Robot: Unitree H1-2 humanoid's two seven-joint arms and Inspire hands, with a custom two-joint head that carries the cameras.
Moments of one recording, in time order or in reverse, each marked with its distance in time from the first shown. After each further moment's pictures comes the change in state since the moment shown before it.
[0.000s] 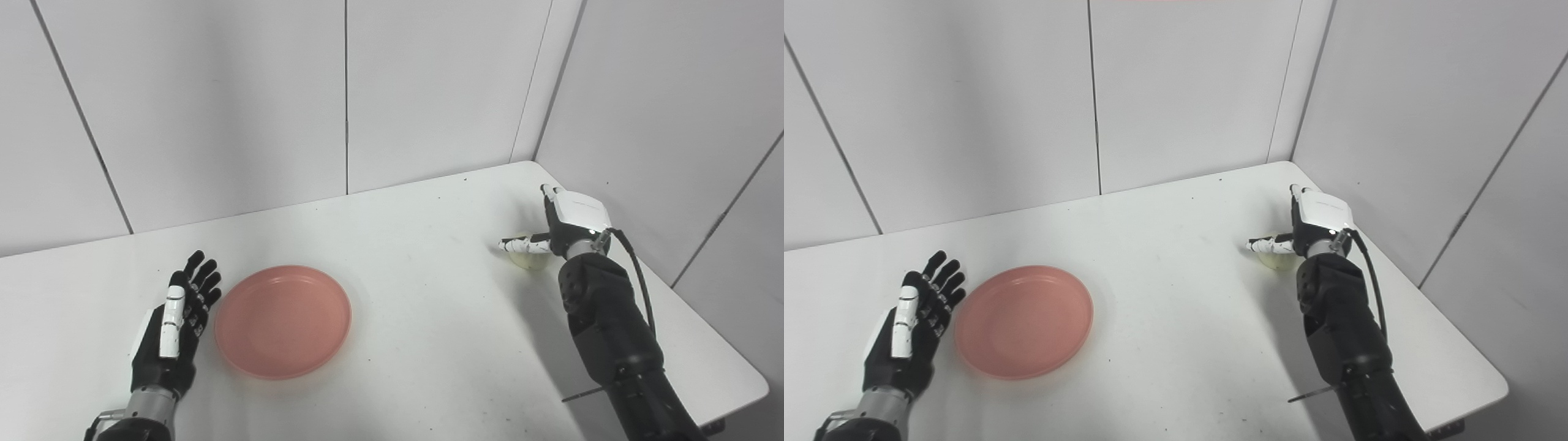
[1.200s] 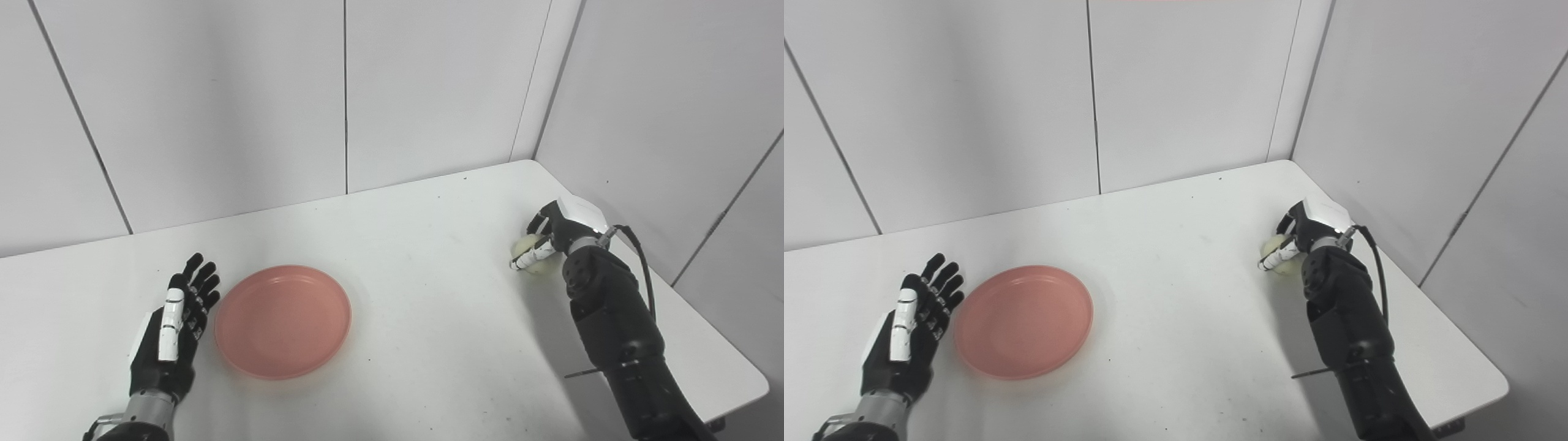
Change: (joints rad) left arm 0.017 -0.002 -0.009 -0.034 0.004 0.018 0.001; right arm -0.036 -0.011 -0.041 0.065 0.167 0.000 0.002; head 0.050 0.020
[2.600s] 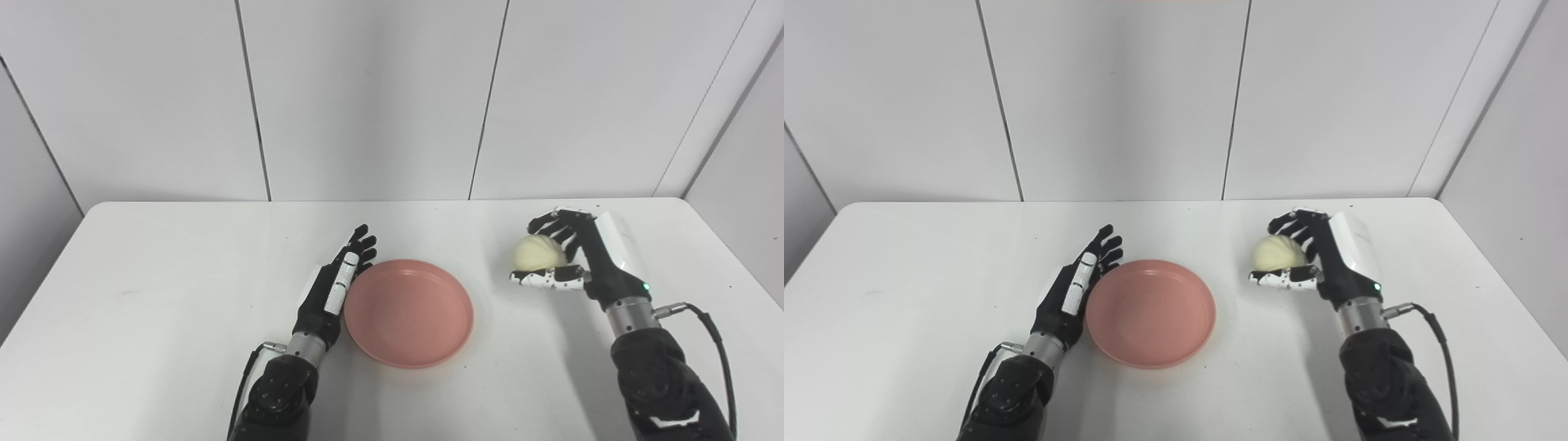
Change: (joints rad) left arm -0.071 -0.101 -0.056 0.156 0.156 -0.124 0.088; right arm 0.129 0.152 0.238 -0.355 0.379 -0.375 -0.319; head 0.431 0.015
